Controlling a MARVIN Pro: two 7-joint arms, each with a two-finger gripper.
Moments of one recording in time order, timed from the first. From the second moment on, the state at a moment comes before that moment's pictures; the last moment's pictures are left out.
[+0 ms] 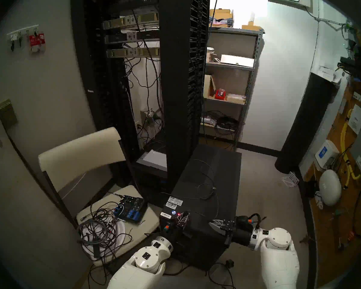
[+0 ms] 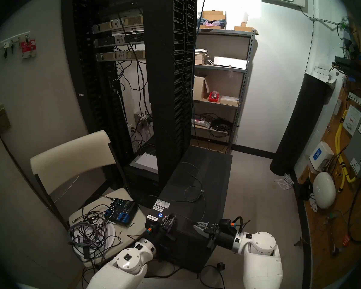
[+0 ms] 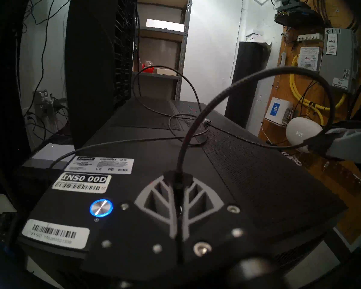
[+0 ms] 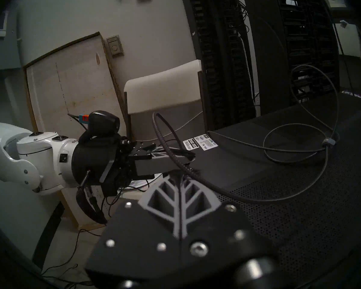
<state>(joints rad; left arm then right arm) 1.74 -1.49 -1.20 -1.21 -0.11 -0.34 -0.20 -1.70 -1.57 1.97 -1.33 -0.11 -0.12 1.39</state>
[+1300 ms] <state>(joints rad) 1.71 -1.46 -1.13 -1.19 -0.18 -0.33 -0.14 -1.69 -1.58 1.99 -1.32 -0.12 -0.13 1.41</state>
